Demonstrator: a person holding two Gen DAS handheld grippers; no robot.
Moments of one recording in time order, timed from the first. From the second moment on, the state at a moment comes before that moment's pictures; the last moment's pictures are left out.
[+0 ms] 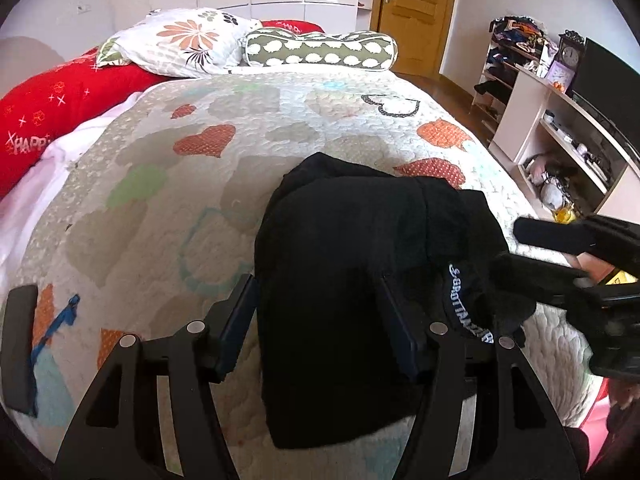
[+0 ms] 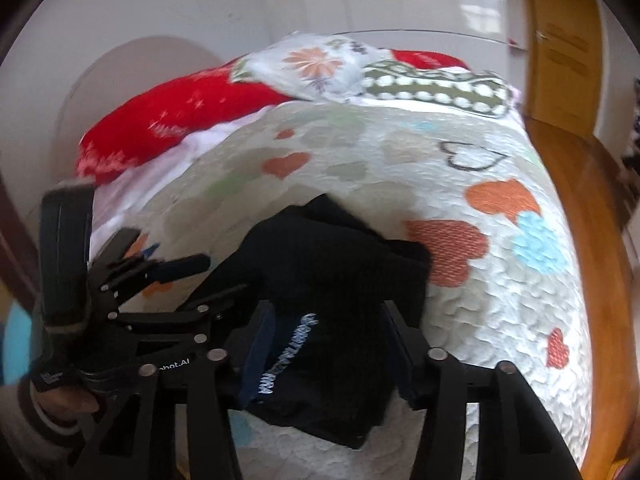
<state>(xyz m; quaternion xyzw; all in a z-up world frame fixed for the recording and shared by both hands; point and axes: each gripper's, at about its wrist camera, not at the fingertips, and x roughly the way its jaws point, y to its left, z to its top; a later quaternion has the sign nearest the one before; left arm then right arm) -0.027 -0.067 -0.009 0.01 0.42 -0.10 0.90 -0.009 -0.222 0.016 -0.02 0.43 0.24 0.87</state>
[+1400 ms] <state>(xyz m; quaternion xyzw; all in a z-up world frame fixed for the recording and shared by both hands) -0.020 -0.050 -0.027 -0.01 0.37 -0.09 0.92 0.025 -0.236 -0.017 0.18 0.42 0.09 0.88</state>
